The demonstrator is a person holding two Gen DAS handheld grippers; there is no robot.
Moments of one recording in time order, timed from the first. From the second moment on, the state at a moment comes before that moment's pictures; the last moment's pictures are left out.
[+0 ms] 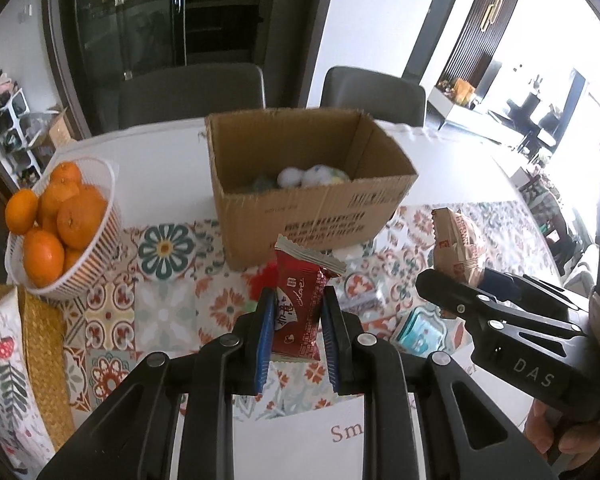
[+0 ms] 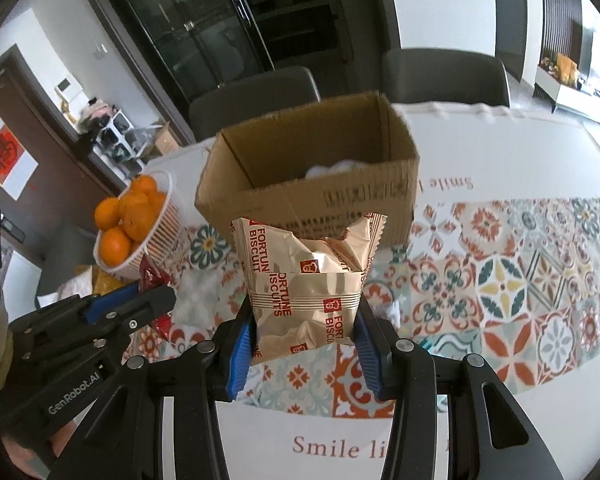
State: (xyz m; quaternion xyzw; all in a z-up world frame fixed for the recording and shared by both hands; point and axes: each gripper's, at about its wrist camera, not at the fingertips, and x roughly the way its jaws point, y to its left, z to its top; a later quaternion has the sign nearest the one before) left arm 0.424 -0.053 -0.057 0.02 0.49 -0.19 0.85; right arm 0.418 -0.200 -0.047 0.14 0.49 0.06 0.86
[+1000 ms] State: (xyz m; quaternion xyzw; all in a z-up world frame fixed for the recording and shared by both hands) left arm 0.485 -0.075 0.000 0.00 0.44 -0.20 0.88; right arm 0.478 -0.227 0.015 0.13 0.42 0.09 0.90
